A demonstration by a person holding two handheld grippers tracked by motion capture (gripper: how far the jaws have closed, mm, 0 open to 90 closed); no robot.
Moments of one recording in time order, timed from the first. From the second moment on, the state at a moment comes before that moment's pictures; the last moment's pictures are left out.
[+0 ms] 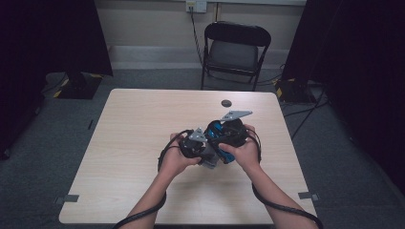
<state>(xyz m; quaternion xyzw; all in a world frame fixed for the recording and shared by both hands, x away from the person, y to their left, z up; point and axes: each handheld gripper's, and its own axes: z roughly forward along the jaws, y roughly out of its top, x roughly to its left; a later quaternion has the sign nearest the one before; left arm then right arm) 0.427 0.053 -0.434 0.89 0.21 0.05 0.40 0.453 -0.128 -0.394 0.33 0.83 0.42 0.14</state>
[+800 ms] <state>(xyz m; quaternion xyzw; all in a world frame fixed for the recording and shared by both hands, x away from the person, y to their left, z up) 0.417 0.044 -0.443 0.90 0.19 0.06 0.40 0.468 -0.119 -0.381 0.35 0.82 0.43 0.13</state>
